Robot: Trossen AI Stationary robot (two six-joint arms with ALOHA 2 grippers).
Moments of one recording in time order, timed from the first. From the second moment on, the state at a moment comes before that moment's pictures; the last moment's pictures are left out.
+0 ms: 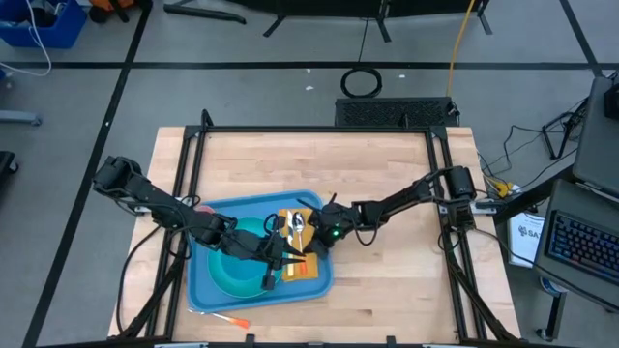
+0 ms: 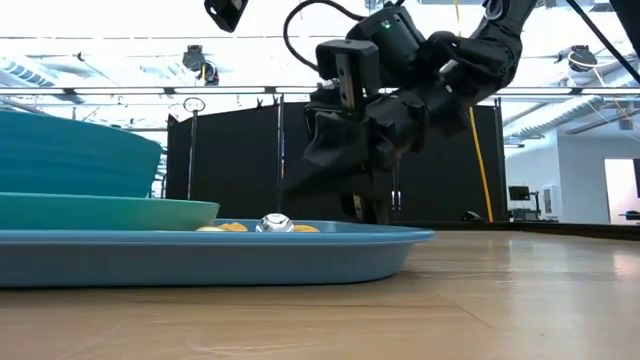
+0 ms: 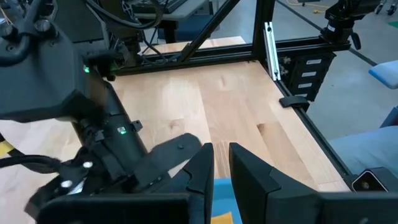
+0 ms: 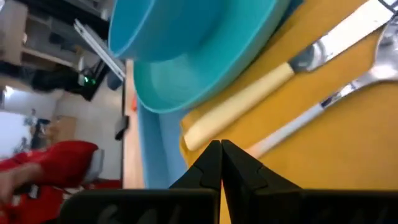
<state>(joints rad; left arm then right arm) -0.45 1.46 0.91 0.18 -0.27 -0.08 0.08 1.97 0.95 0.50 -0.37 0.86</state>
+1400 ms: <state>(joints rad) -0.49 1.42 0.91 0.12 -0.35 -0.12 0.17 1.82 0.94 0.01 0.12 0.73</state>
